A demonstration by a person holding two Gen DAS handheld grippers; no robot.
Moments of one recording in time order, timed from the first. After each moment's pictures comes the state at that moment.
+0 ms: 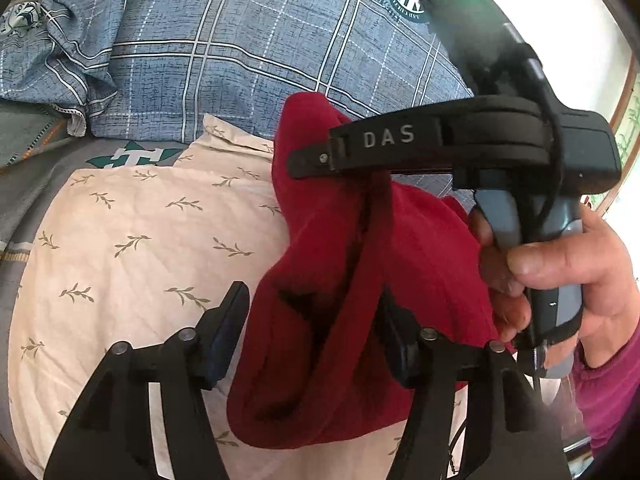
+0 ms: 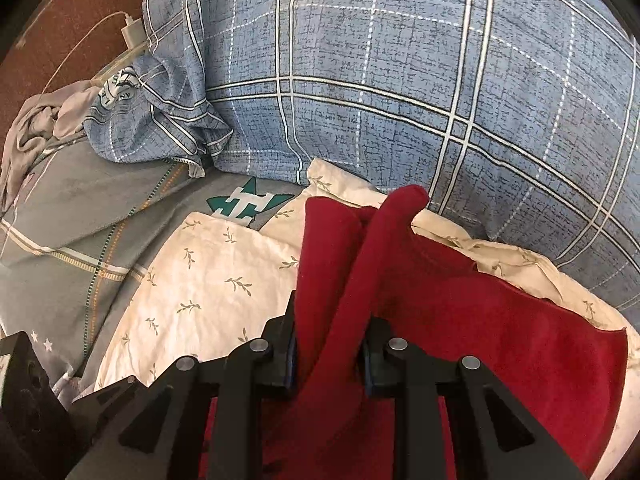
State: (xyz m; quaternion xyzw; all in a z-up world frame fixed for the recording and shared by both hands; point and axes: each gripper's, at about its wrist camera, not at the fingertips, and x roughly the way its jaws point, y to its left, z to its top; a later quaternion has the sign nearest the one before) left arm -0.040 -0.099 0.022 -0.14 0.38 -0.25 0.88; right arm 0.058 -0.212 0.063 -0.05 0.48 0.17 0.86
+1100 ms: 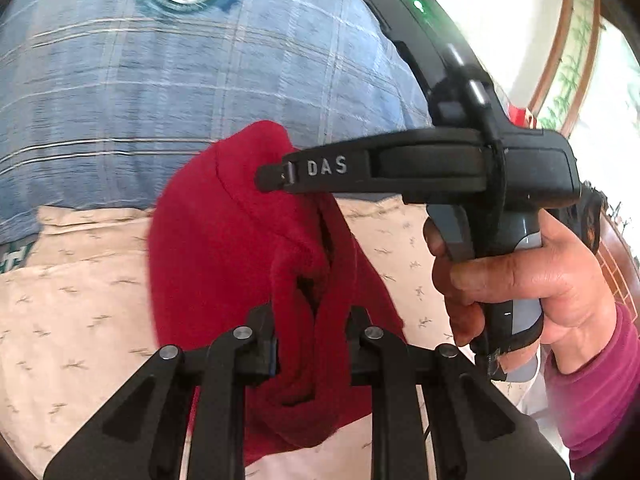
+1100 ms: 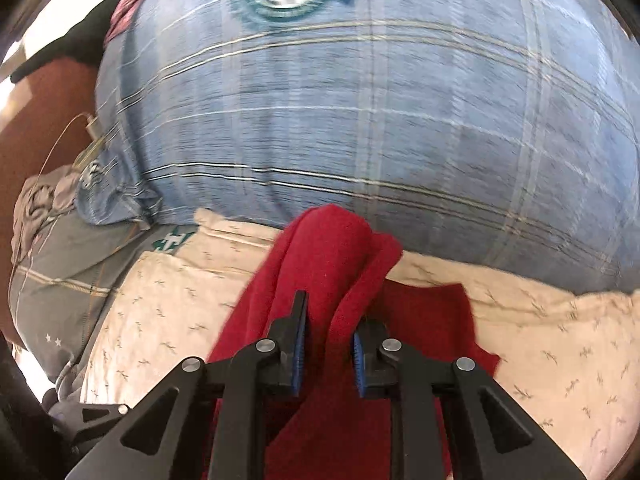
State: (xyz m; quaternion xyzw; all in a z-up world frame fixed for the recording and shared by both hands) left arm -0.067 -0.289 0.103 -0.03 0.36 -0.35 0.86; right arm 0.018 -0.418 0.123 0.03 0.43 0.11 0.90
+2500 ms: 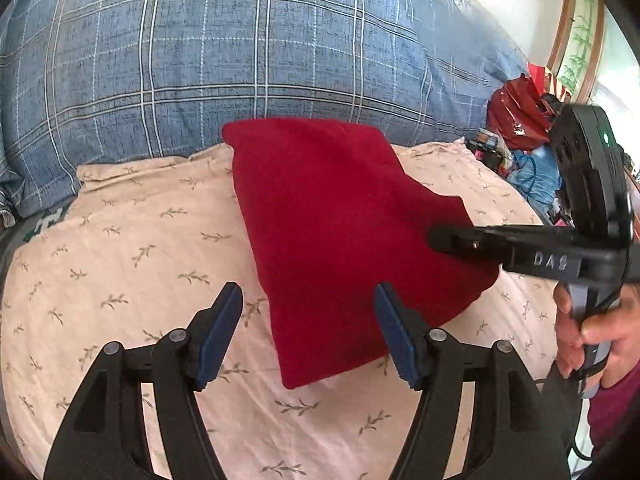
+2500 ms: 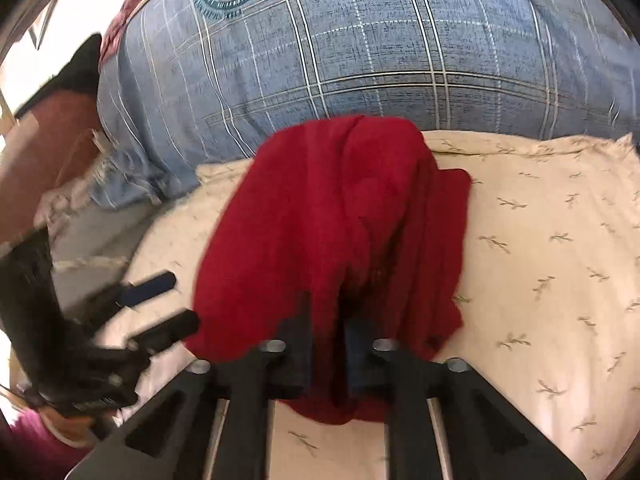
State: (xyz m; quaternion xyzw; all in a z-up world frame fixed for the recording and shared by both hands) left arm -0.097 -0.255 0.068 0.03 0.39 -0.31 0.87; right arm -0.104 -0.457 0.063 0.12 0.43 0.09 0.89
